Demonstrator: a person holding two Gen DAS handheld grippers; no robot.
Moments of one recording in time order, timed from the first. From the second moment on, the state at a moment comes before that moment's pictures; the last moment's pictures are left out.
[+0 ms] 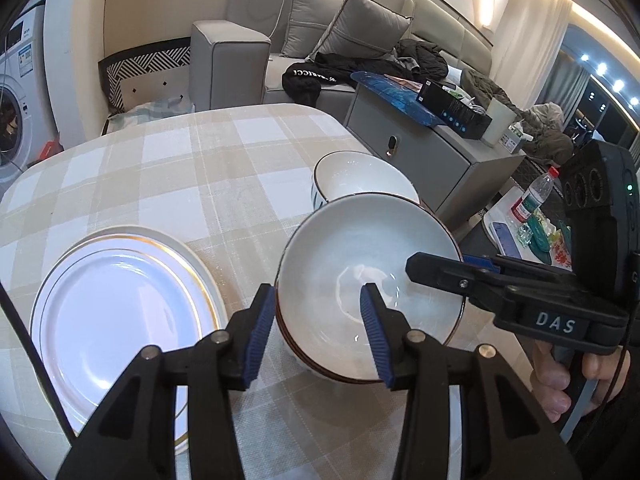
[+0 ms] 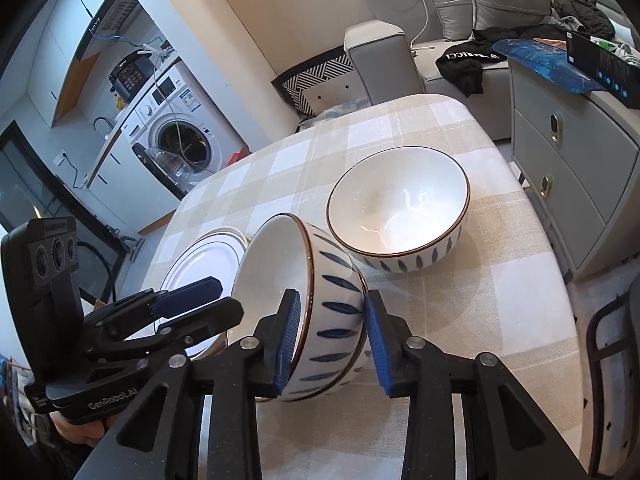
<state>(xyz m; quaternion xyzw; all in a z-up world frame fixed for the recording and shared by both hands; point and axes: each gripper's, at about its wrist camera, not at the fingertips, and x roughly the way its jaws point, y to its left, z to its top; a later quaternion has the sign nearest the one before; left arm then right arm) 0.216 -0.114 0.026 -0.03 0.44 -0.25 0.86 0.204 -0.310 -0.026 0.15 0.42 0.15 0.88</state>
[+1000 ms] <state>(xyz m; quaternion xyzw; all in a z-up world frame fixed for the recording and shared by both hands) 0.211 -0.099 0.094 0.01 0.34 -0.22 0.92 0.168 -0.351 0.055 0.14 0.32 0.14 0.93</state>
